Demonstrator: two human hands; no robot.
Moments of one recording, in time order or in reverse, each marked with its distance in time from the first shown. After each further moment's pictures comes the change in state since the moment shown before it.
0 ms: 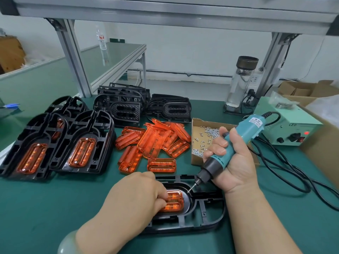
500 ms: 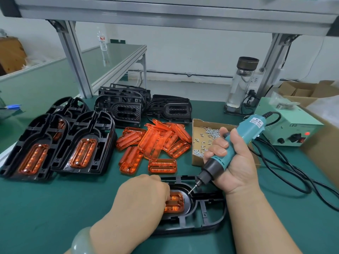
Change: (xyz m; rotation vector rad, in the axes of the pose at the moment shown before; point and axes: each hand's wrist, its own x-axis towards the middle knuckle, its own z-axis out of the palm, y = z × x) left_hand 0.008 0.011 0.007 0.289 -0.113 -0.031; right_hand -0.002 0.000 0.000 0.006 -0.014 0.009
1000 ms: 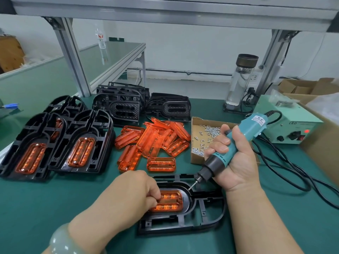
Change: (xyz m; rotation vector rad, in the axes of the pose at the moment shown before) left_hand -0.001 -0.029 -0.002 -0.375 -0.031 -0.012; right_hand 0.001 -0.003 0.001 0.020 -0.005 -0.015
